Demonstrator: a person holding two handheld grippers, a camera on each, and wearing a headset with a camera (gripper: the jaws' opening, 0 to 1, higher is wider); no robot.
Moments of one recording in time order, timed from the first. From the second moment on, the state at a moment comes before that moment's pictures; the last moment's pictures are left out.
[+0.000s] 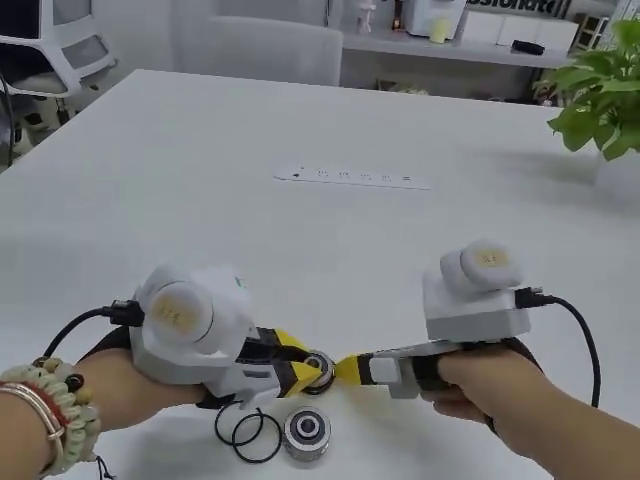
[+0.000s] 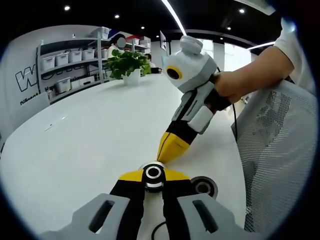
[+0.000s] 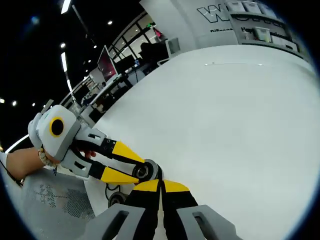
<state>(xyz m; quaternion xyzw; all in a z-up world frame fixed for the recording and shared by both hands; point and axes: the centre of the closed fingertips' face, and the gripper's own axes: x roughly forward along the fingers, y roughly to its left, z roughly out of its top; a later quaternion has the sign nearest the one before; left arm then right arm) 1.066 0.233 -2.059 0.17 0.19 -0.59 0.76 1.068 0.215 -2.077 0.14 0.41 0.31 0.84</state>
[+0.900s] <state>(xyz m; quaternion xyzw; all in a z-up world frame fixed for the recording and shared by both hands) 1.064 0.232 -2.059 0.18 0.18 -0.60 0.76 1.065 0.220 -2.065 0.06 0.39 0.34 0.86</state>
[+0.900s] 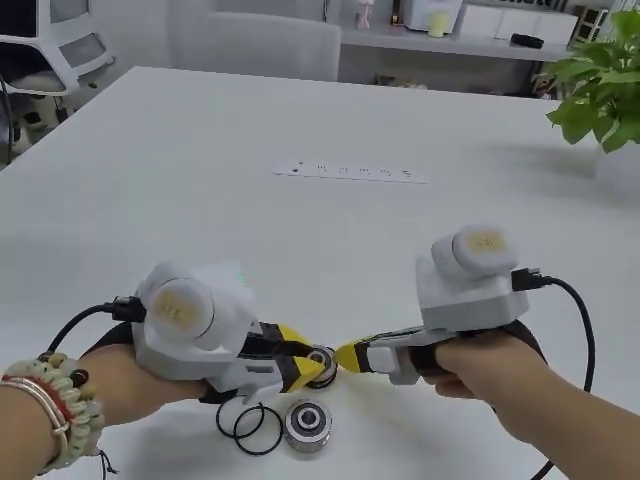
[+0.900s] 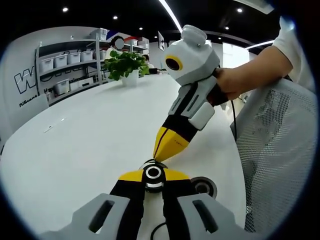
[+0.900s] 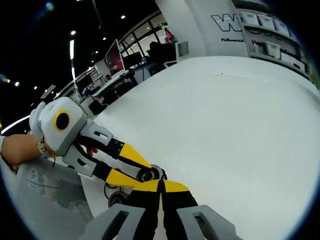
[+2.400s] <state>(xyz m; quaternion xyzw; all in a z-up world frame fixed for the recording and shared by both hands) 1.064 0.230 -2.059 0.17 0.18 -0.60 0.76 1.067 0.225 -2.062 0.08 0.39 0.33 0.86</state>
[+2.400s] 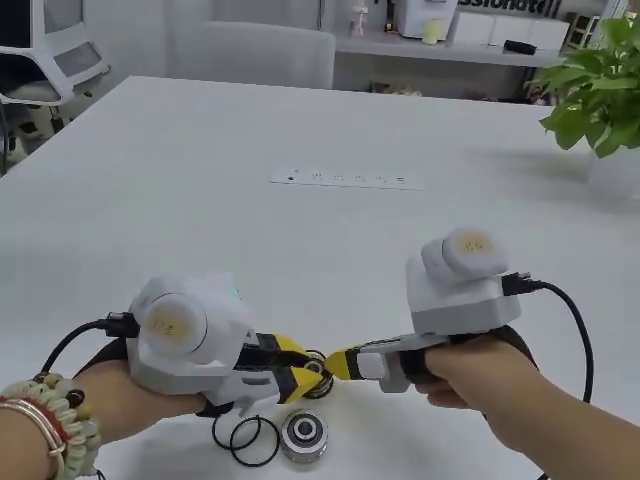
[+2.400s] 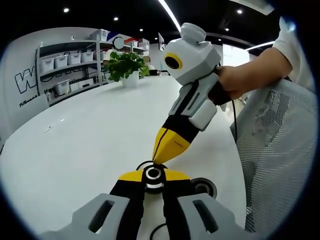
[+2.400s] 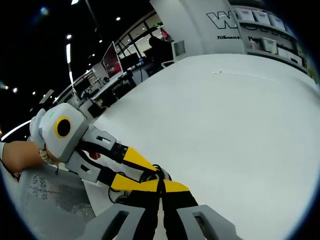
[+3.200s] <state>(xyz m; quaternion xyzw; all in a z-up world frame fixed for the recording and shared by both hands) 1.054 0.232 -2.036 0.22 0.17 -0.62 0.73 1.074 0.220 -2.053 0.07 0.38 0.32 0.87</state>
